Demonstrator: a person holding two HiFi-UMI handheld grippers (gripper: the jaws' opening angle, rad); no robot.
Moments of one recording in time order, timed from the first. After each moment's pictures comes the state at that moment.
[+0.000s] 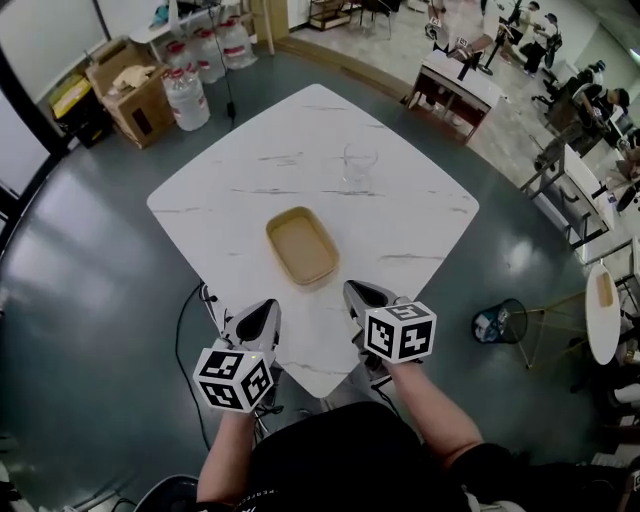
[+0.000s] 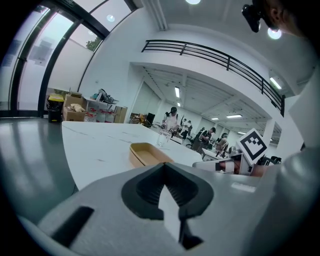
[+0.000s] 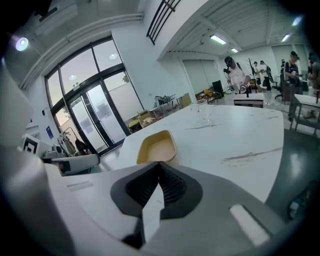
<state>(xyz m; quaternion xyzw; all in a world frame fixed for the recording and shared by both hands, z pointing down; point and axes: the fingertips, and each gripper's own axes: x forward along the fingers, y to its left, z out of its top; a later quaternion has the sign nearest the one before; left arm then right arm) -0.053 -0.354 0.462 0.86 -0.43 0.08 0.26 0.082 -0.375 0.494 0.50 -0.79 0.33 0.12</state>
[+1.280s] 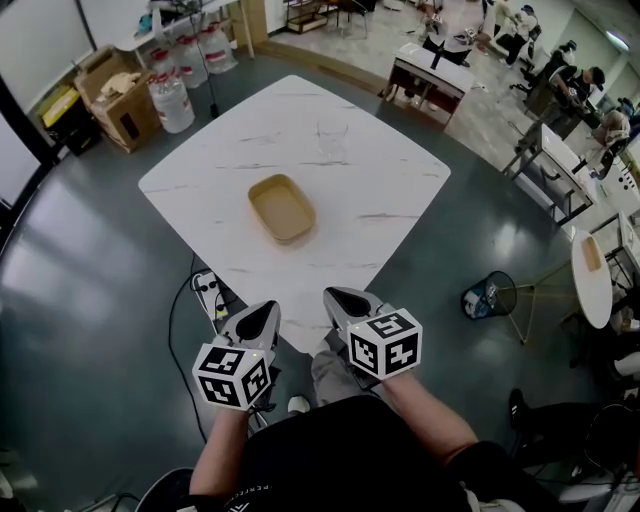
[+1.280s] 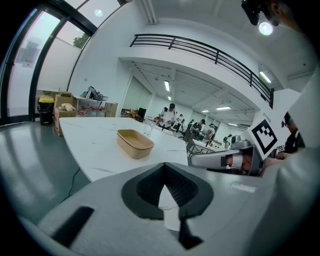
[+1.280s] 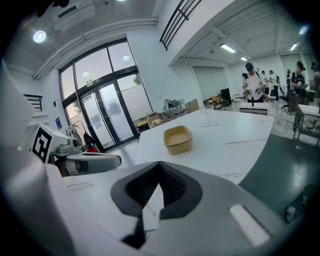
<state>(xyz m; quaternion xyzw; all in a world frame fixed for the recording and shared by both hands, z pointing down) -0.035 -0.236 0.466 0.88 -0.39 0.12 0.25 0.055 -0.241 0.471 0.49 -0.82 0.28 0.12</state>
